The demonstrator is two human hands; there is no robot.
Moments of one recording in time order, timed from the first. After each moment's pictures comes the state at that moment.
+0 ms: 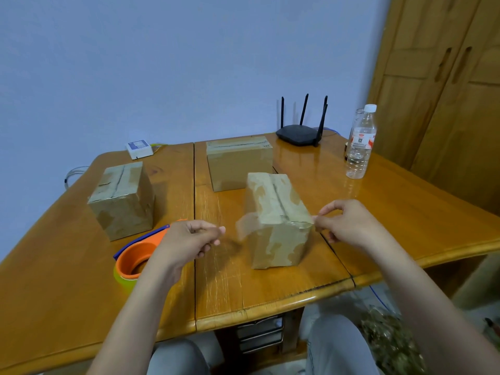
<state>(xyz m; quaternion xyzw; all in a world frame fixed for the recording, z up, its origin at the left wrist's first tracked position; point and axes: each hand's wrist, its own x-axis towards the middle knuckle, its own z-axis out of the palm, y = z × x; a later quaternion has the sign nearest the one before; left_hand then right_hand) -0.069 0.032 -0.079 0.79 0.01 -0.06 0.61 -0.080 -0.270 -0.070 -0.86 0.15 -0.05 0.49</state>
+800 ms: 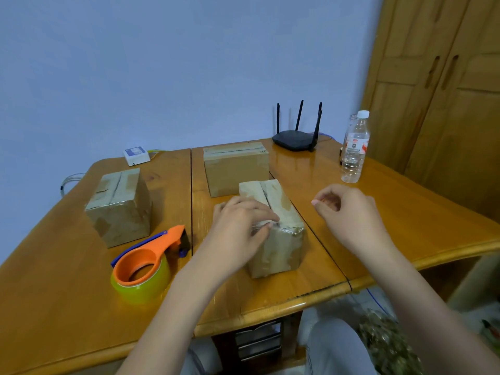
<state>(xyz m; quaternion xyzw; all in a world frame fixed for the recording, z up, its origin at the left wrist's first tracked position) -0.081 -0.039 -0.048 0.91 -0.30 0.17 0.24 -0.105 -0.255 -0.040 -0.91 0.08 -0.24 0.32</state>
